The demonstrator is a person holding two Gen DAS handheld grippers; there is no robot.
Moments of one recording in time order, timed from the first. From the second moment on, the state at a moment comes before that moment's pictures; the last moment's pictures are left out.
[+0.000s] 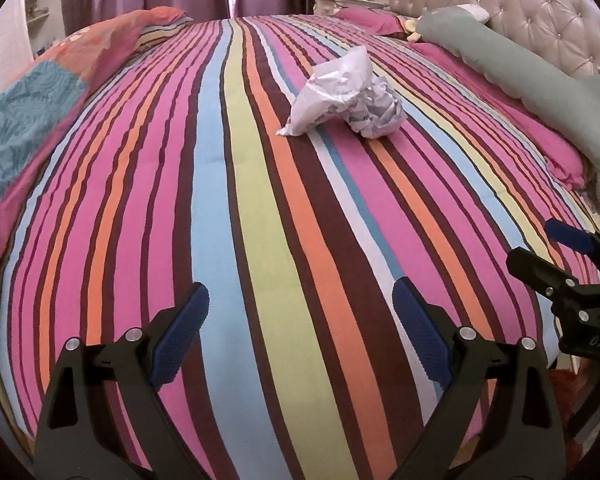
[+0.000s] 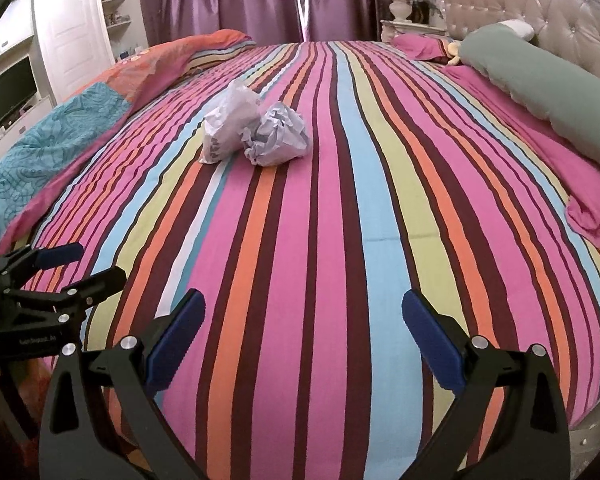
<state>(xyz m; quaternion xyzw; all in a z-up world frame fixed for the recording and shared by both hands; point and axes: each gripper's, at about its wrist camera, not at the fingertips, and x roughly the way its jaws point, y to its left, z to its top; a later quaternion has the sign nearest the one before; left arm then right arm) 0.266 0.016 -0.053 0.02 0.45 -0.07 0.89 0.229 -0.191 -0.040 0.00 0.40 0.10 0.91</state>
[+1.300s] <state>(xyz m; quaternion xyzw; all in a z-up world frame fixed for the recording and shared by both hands) 0.406 -0.006 -0.043 0.00 0.46 -0.11 0.88 0.332 -0.170 -0.041 -0.04 0.41 0.16 0.90</state>
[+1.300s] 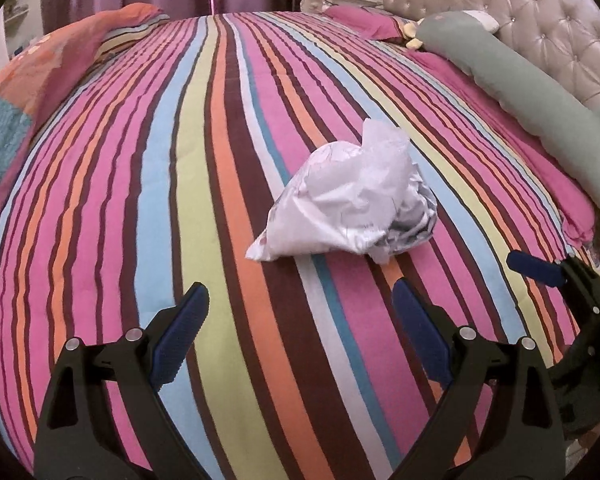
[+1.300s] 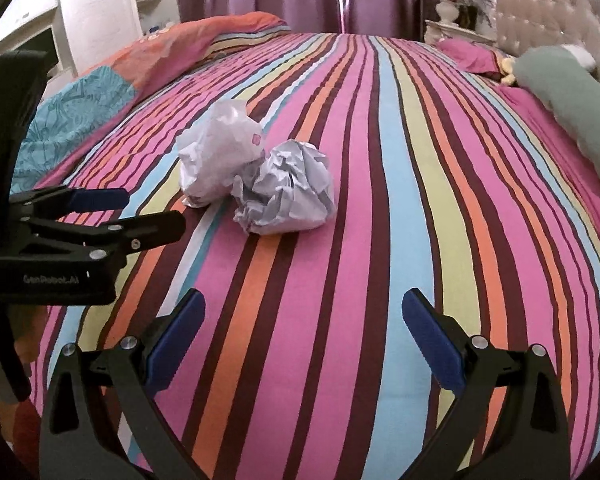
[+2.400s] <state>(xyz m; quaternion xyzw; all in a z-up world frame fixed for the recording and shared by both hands) 0.478 0.002 -0.051 -0.07 0.48 -0.11 0.87 0.386 -0.135 -0.050 -0.11 0.40 0.17 0.89</state>
